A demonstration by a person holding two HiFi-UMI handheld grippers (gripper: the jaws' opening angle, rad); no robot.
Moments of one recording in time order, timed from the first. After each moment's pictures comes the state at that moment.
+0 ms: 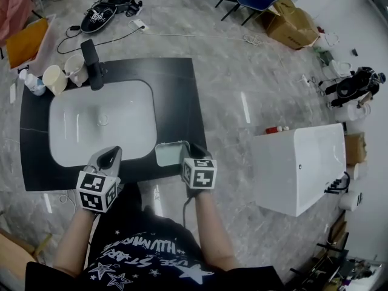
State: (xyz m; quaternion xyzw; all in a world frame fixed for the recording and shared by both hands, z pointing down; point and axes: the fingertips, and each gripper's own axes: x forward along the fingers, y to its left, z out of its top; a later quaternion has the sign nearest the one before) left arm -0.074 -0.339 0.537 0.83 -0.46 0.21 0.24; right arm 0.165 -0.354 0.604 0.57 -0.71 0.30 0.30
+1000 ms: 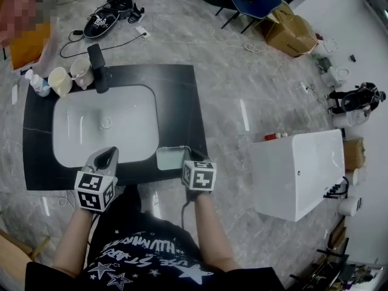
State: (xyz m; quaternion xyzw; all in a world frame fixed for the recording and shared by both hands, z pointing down) left arm -0.096 -0.340 0.531 0.82 -0.49 0.20 0.24; right arm 0.161 -0.347 0.600 0.57 -0.69 0.32 0.31
